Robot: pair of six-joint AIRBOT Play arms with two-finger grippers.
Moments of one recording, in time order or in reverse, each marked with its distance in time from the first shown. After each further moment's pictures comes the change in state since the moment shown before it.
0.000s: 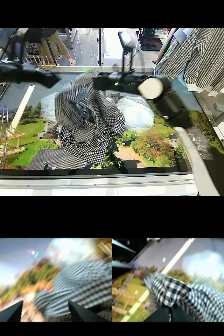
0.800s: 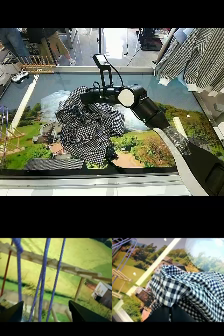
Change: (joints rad) left arm 0.818 -0.061 -0.512 0.101 0.142 -0.119; right arm 0.061 -0.085 0.003 -0.042 0.006 -0.036
